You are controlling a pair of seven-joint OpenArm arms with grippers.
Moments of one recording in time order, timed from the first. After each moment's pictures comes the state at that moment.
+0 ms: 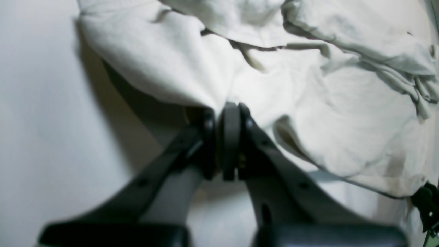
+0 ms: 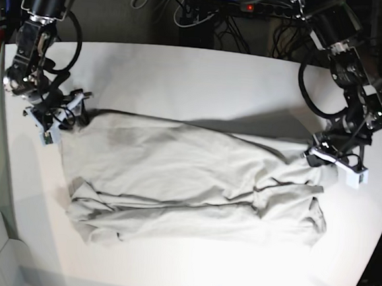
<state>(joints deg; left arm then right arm) -3.3 -2.3 -33.2 96.3 -28.3 -14.5 64.5 -0.5 11.5 21.4 77.7 6.2 39.2 -36.9</state>
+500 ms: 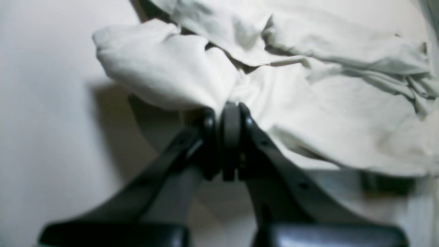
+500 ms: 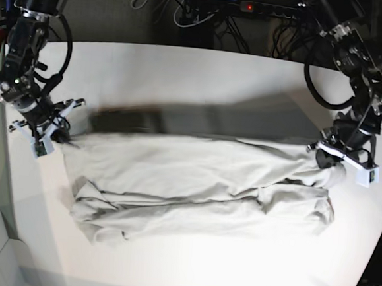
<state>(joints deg) 1.6 -2.0 -33.1 110.5 -28.7 -14.7 65.4 -3.5 13.2 20.4 95.8 5.1 39.4 -39.0</state>
